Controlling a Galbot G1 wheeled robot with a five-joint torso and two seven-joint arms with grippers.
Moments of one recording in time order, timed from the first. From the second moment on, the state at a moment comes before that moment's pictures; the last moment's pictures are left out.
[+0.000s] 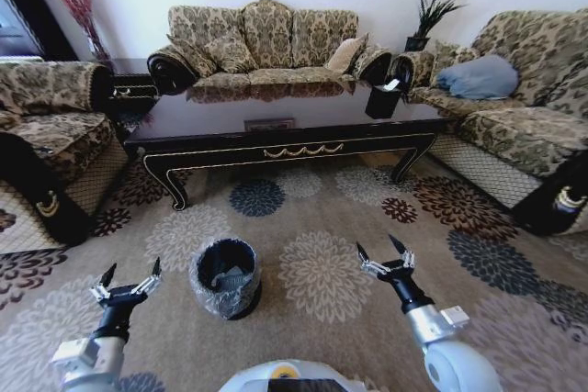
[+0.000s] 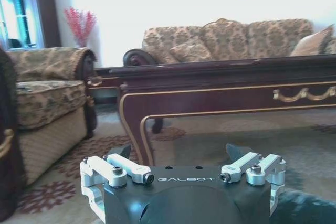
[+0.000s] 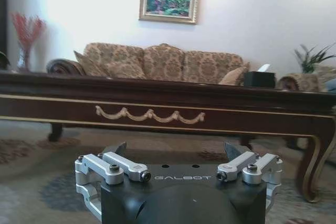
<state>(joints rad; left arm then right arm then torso) 2.02 -1.22 -0.84 -2.28 -0.42 -0.15 -0.18 -1.80 1.30 0.78 2.17 0.31 0.16 -0.17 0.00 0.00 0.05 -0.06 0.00</state>
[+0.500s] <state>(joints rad) 2.07 -1.22 -0.81 -2.25 -0.37 -0.23 -0.17 -1.80 1.32 0.79 2.14 0.25 0.19 -0.18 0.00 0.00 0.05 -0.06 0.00</state>
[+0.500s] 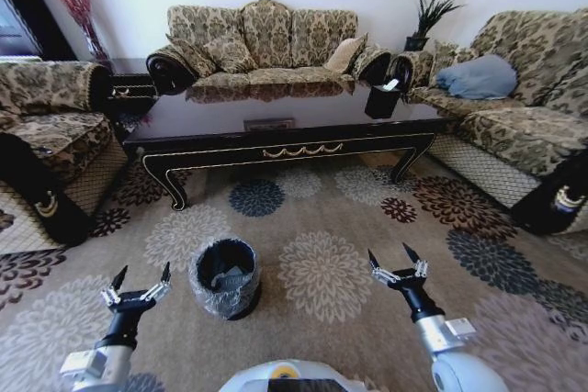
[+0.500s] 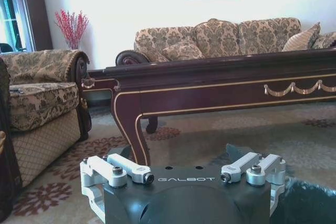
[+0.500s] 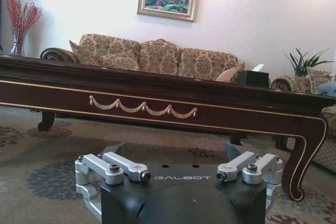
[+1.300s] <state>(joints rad) 2.07 -1.22 -0.80 -2.25 -0.36 -0.24 -0.17 -1.79 1.32 0.79 2.14 0.26 0.19 -0.19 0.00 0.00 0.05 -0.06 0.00</state>
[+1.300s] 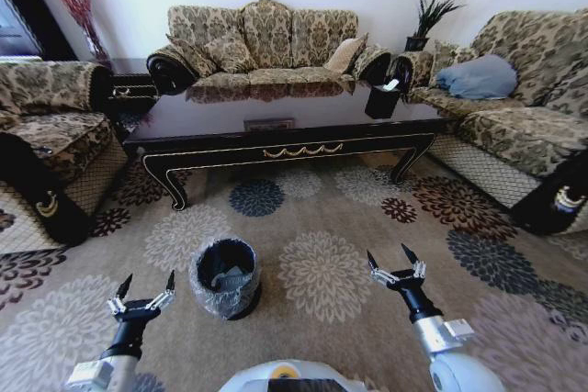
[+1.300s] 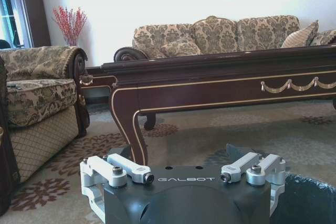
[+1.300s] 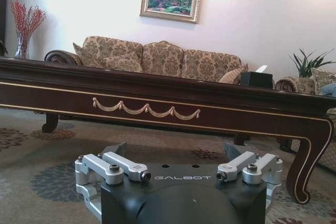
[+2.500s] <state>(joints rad) 2.07 -1.22 -0.80 -2.25 -0.36 -0.24 -0.17 -1.79 1.32 0.79 2.14 0.26 0.19 -0.19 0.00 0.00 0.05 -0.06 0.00</state>
